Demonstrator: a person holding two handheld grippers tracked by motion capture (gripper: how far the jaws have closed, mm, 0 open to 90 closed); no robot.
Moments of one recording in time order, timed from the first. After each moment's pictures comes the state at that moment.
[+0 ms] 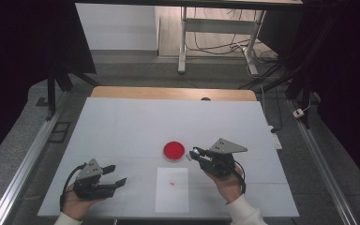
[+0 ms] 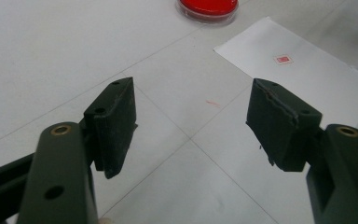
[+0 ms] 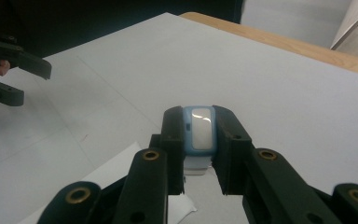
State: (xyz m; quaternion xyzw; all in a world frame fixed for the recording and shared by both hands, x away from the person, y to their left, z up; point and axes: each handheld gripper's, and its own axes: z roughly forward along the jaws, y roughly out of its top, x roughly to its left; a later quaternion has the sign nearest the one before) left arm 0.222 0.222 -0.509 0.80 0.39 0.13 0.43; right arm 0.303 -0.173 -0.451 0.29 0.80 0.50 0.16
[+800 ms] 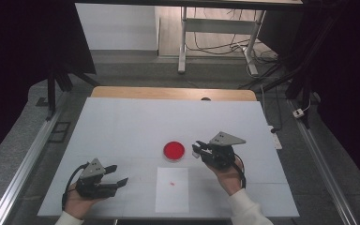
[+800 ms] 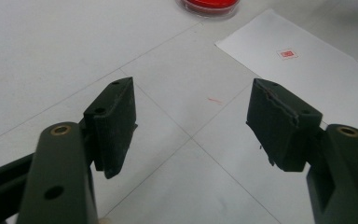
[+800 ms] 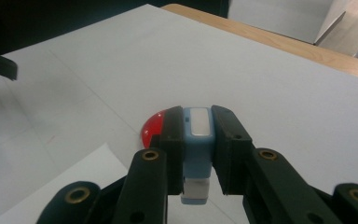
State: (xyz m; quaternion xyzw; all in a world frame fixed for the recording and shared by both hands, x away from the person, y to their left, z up) left arm 0.226 0.218 -0.512 0.81 0.39 0.13 0.42; right arm 0.329 -0.174 -0.455 0.30 0.80 0.48 0.18
